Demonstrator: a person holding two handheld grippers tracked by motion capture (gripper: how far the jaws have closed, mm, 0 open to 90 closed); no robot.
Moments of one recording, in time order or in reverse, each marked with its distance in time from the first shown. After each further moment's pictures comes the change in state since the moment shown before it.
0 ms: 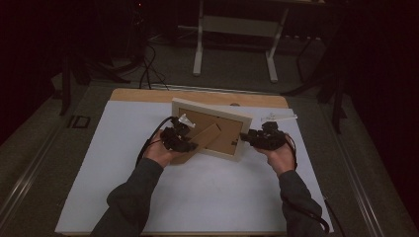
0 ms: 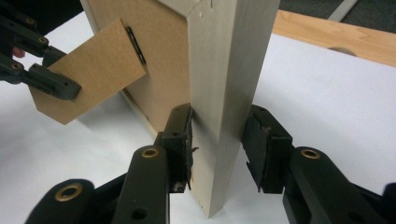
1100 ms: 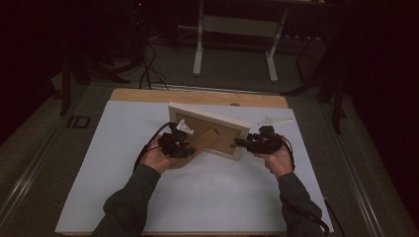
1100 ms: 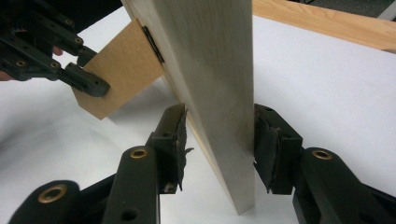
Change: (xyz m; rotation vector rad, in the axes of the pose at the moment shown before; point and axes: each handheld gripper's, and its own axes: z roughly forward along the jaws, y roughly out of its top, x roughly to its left) left arm -0.010 -0.016 -0.002 -0.009 0.013 0.029; right arm 0.006 -0.008 0.006 0.002 0.128 -0.034
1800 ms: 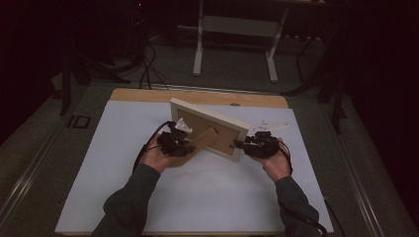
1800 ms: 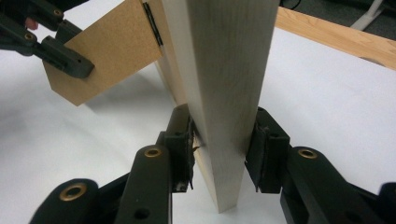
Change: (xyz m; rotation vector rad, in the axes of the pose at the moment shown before) left arm 0.002 0.000 -0.003 -0.019 0.019 -0.006; right arm 0.013 -0.008 0.005 -0.005 -0.095 -0.081
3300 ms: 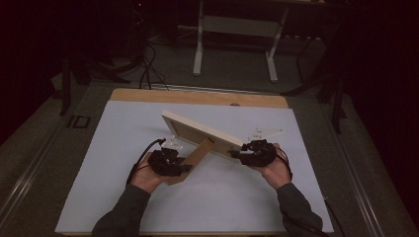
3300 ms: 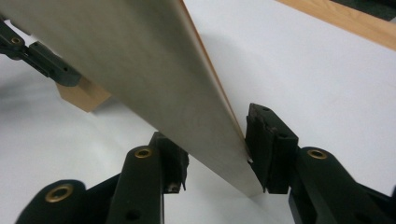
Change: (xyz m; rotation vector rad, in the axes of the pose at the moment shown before) left arm -0.024 -0.050 -0.013 -0.068 -0.125 -0.049; right arm 0.023 -0.007 -0.004 0.053 0.072 -0.079
